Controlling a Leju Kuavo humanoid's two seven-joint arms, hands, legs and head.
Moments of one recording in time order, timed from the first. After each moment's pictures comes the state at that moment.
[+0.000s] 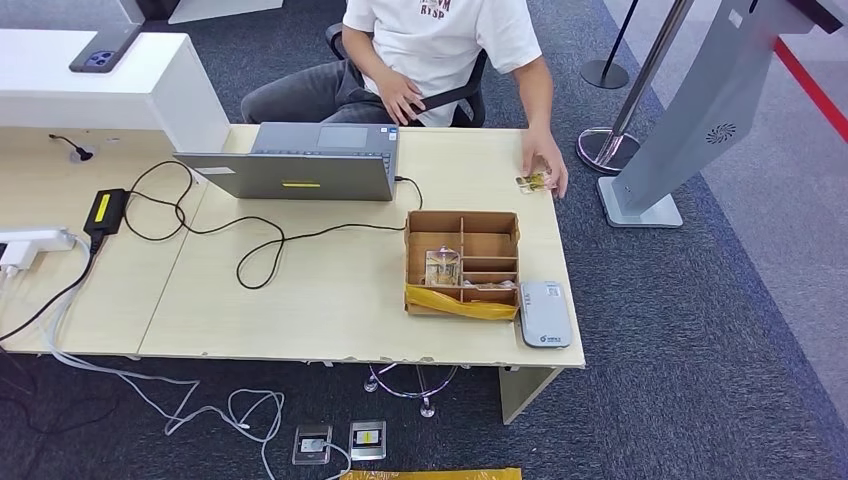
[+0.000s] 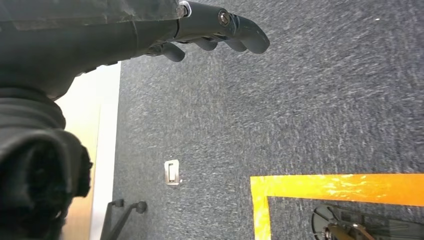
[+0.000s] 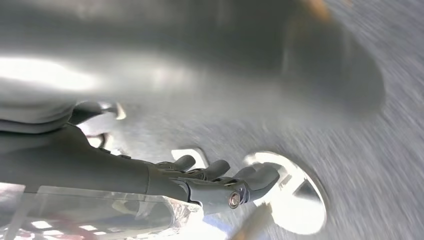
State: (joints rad) left arm -0.10 0.05 -1.11 -0.26 0.79 0.56 0.05; right arm -0.21 -0.15 -1.34 -0.07 1.42 -0.39 0.10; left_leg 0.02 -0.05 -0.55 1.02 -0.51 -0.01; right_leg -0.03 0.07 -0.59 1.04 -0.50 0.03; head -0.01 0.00
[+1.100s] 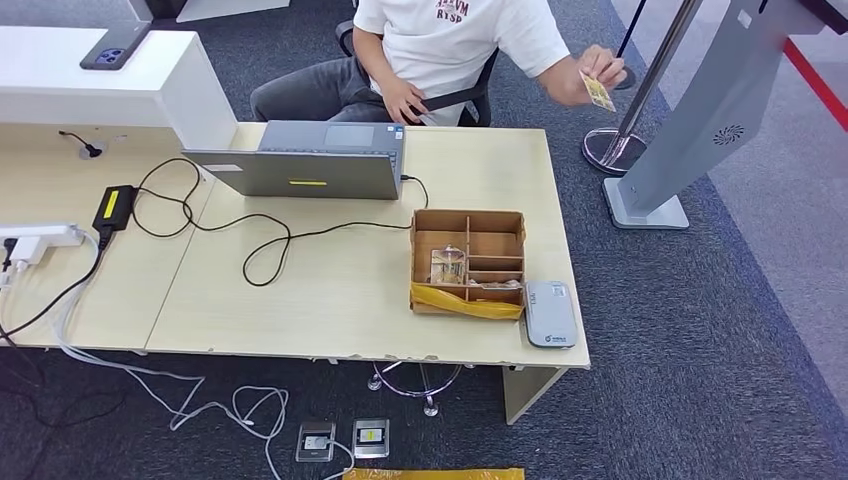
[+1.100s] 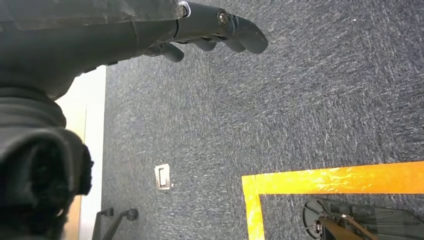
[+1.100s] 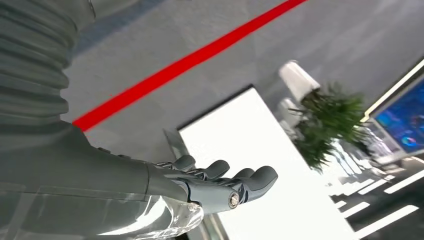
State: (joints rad) left arm -0.11 0.03 -1.12 -0.26 0.75 0.56 0.00; right arm -1.27 -0.55 -0.88 -0.04 1.56 -0.56 -0.07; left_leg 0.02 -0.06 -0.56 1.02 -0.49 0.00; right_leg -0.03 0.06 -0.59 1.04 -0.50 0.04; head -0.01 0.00
